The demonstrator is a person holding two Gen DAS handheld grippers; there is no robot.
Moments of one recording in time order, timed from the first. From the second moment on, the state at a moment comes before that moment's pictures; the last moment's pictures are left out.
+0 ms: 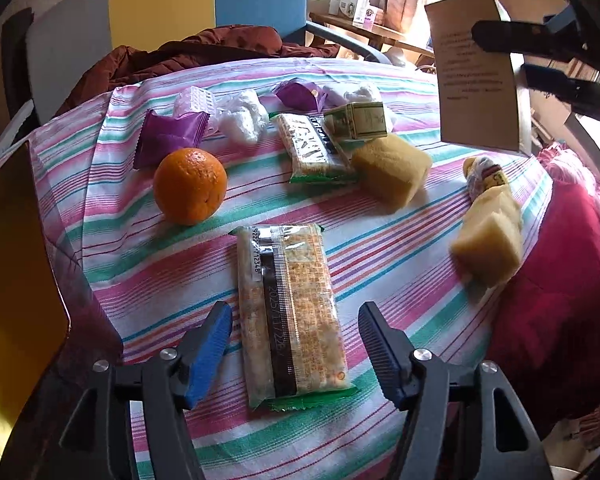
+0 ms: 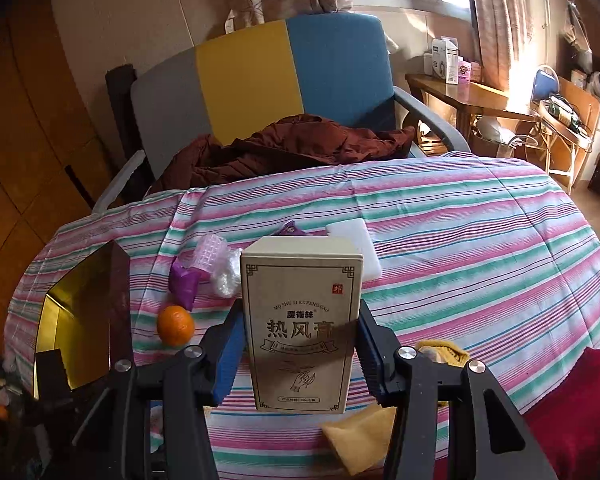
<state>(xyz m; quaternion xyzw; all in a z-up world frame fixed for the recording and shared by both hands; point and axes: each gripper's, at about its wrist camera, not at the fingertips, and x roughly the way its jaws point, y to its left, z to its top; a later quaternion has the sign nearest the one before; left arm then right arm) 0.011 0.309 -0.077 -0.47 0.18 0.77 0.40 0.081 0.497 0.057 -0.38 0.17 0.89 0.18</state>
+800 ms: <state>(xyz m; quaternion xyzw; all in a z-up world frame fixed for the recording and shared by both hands) -0.041 0.089 0.013 -0.38 0.02 0.89 0.23 0.008 0.369 0.068 -0.37 0.14 0.92 0.00</state>
